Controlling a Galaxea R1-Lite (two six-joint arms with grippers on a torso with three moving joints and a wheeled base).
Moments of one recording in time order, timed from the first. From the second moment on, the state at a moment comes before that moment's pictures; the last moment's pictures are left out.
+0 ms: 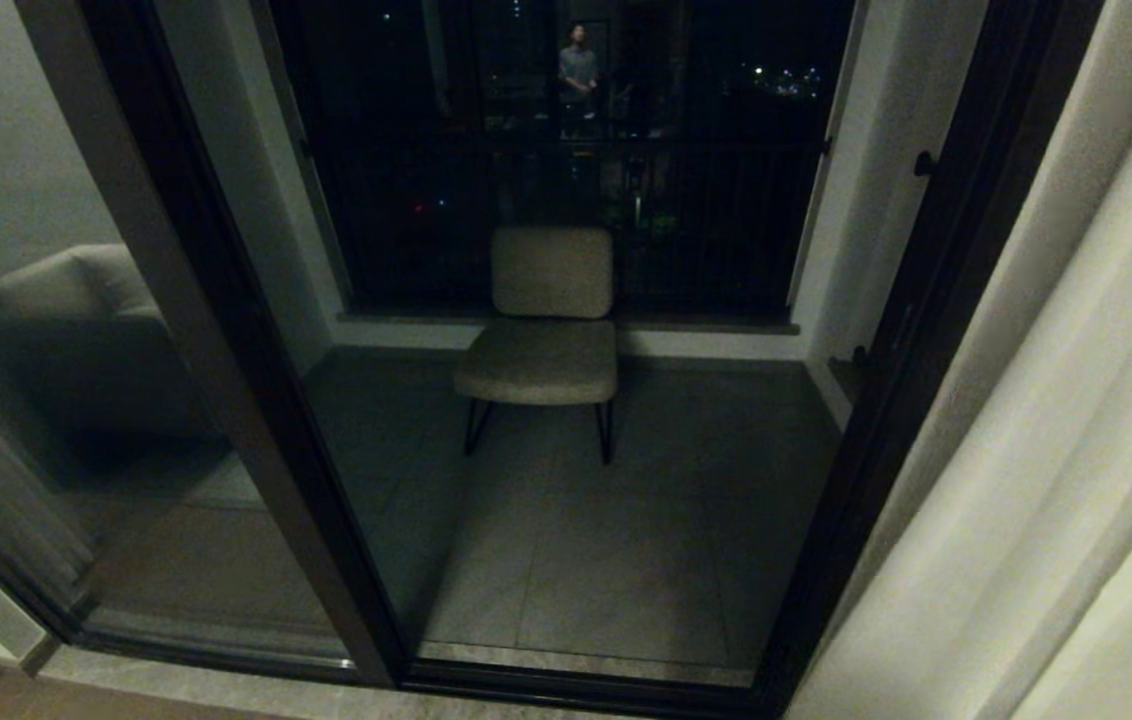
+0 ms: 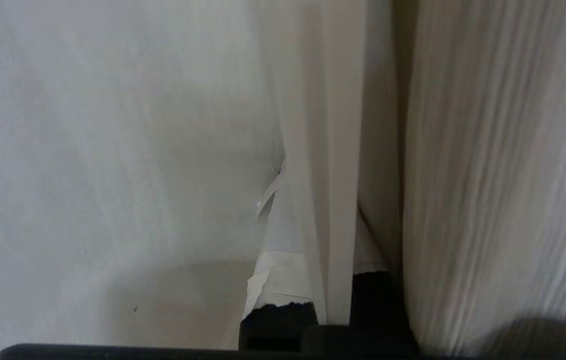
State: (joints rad) left arm 0.00 0.00 0.00 0.00 0.01 0.01; right arm -1.01 1.97 -1.36 -0.99 0.31 0.07
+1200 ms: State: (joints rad) left arm 0.00 0.00 0.00 0.00 0.01 0.01; right arm -1.00 1.94 -1.27 -1.09 0.48 0.01
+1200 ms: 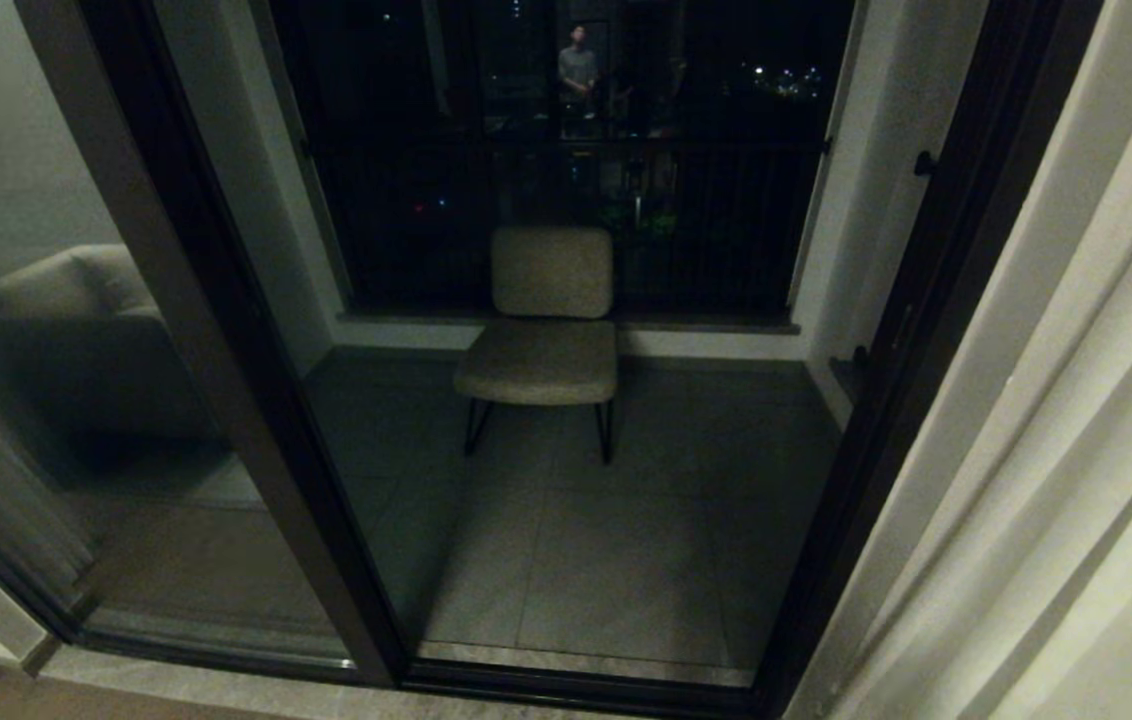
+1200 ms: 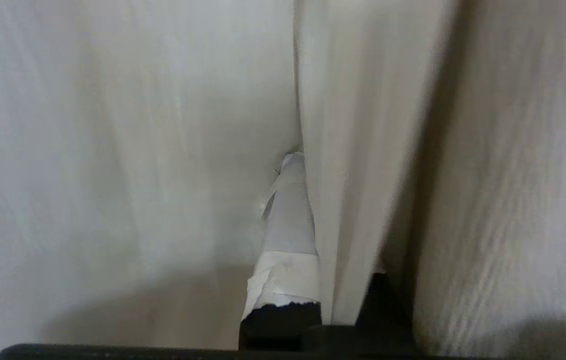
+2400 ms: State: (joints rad) left arm 0.00 0.00 0.00 0.00 0.01 0.01; right arm -0.72 1.52 -0.80 -1.09 0.66 0.04
